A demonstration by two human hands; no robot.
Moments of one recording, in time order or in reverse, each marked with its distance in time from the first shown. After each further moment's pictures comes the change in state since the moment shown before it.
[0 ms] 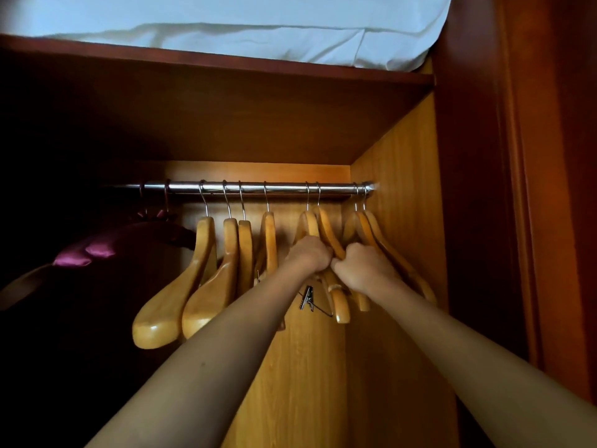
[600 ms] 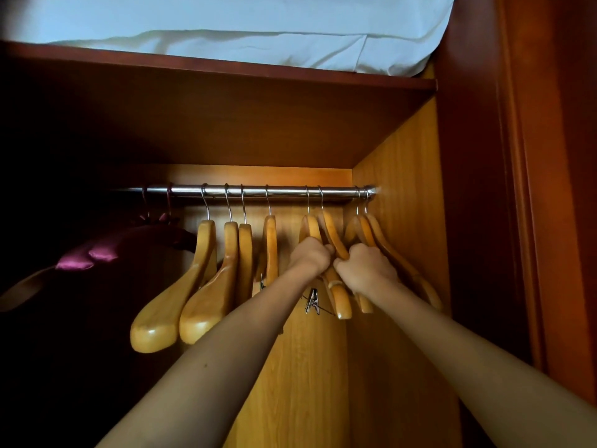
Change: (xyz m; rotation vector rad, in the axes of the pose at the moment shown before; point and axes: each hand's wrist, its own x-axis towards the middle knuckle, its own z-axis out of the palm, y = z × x) left_hand 0.002 -0.005 0.004 -0.237 0.075 0.062; right_hand 0.001 -0.002 -0.001 0.029 0.071 0.062
